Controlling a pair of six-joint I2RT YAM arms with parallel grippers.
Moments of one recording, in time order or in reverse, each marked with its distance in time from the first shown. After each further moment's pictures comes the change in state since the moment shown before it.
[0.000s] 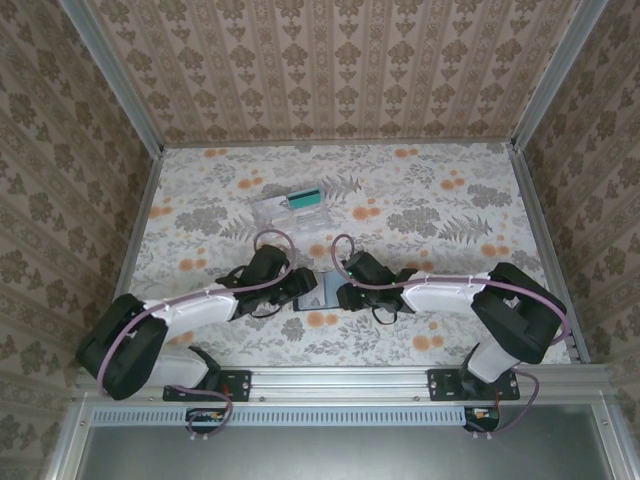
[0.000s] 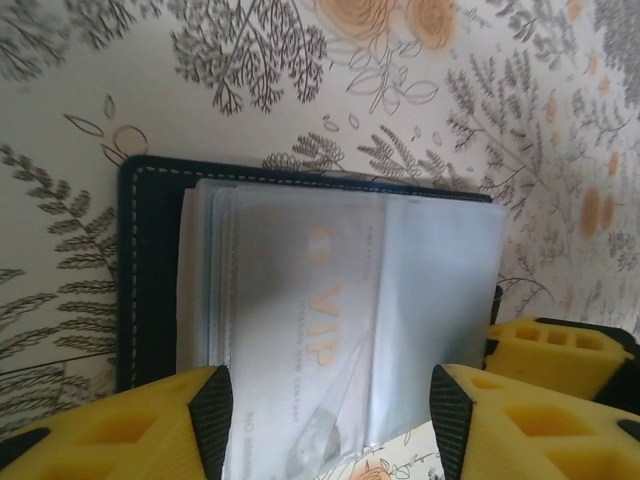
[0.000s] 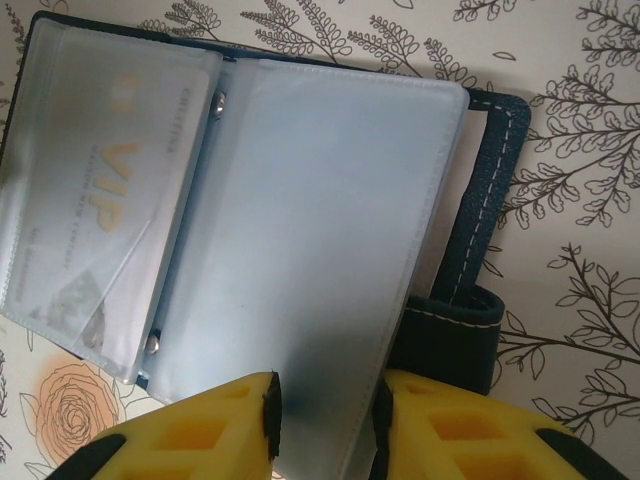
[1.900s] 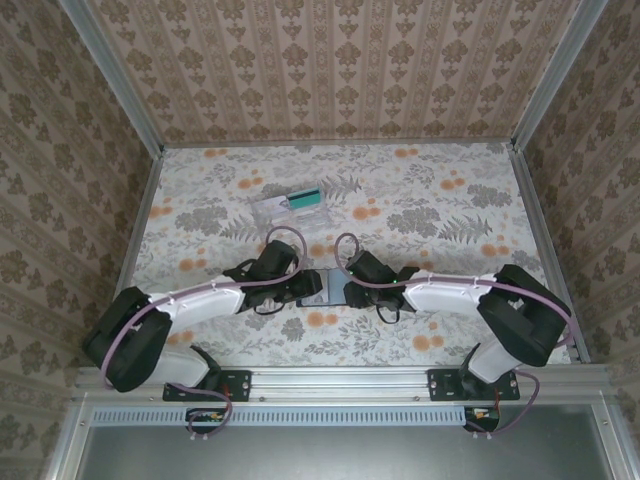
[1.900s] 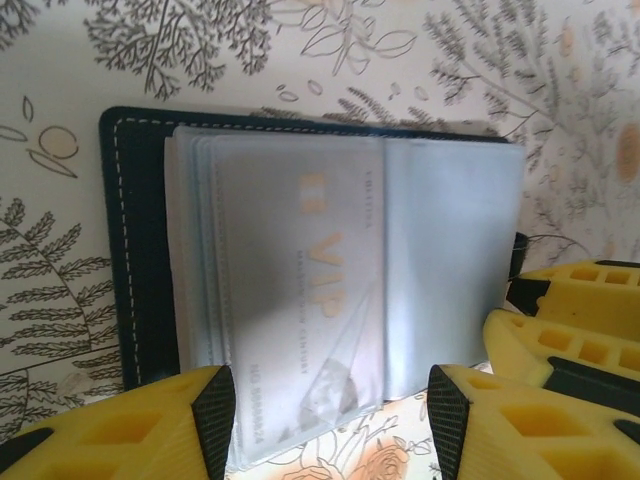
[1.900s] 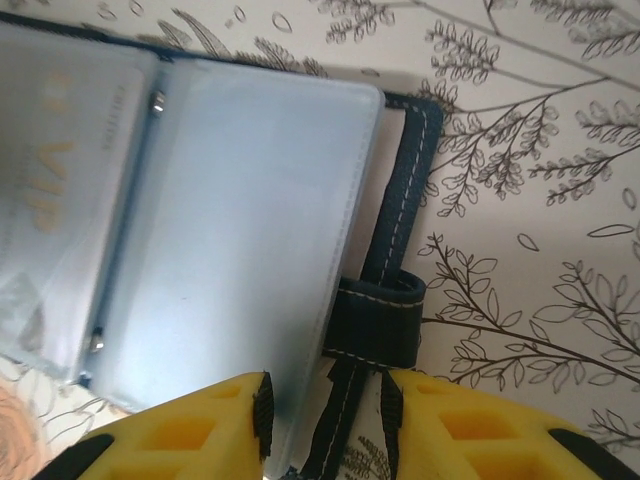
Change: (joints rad) left arm -0.035 0.037 0.097 -0.141 -0.005 0.135; right arm 0.000 -0.009 0.019 -0.098 0.112 0.006
